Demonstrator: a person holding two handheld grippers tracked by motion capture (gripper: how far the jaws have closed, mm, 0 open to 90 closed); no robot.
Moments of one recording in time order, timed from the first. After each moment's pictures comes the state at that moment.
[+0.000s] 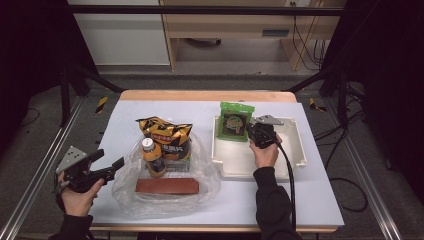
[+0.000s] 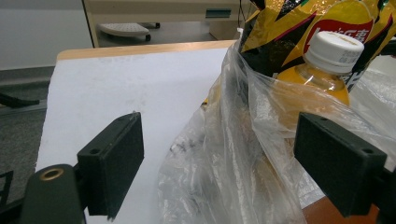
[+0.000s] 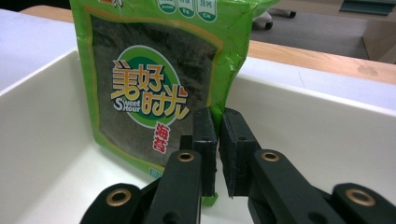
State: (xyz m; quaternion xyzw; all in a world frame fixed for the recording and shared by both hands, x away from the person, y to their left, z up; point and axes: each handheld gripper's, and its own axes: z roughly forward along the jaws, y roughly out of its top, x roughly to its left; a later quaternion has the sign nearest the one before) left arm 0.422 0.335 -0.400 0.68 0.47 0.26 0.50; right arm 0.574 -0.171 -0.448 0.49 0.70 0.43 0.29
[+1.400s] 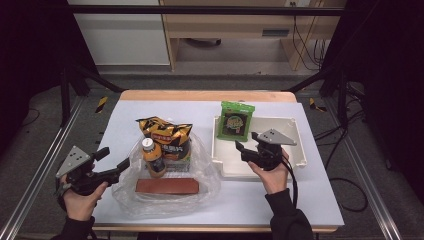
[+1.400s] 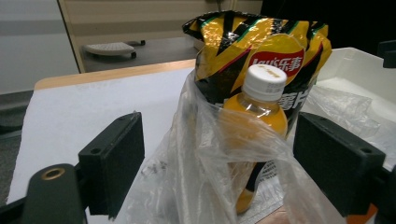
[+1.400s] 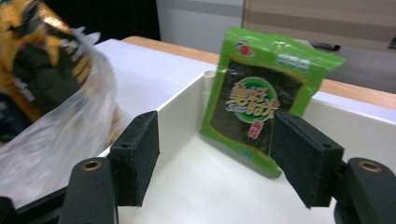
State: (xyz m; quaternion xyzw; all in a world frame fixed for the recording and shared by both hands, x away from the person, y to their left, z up) left arm 0.407 0.311 -0.378 0.69 0.42 0.27 0.52; right arm 0.478 -0.161 -0.398 0.42 0.71 0.50 0.26
